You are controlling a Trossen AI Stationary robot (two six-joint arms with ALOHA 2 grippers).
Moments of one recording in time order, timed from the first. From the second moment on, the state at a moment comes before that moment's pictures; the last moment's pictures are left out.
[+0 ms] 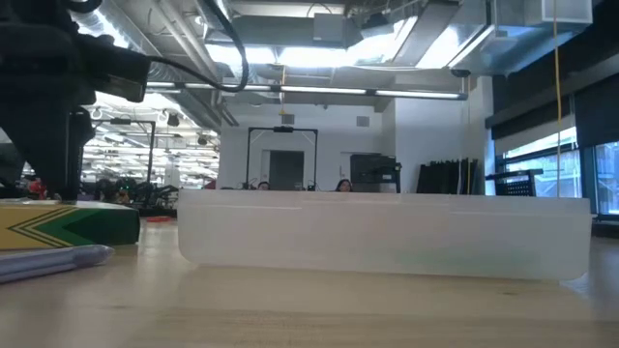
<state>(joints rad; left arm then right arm) -0.50 1.39 0.75 -0.68 -0.19 -1.09 0.62 1.98 2.02 -1.08 0.47 0.44</state>
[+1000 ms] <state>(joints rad) -0.53 1.54 0.74 -0.57 -0.20 -1.04 0.62 1.98 2.02 -1.06 0.47 0.44</state>
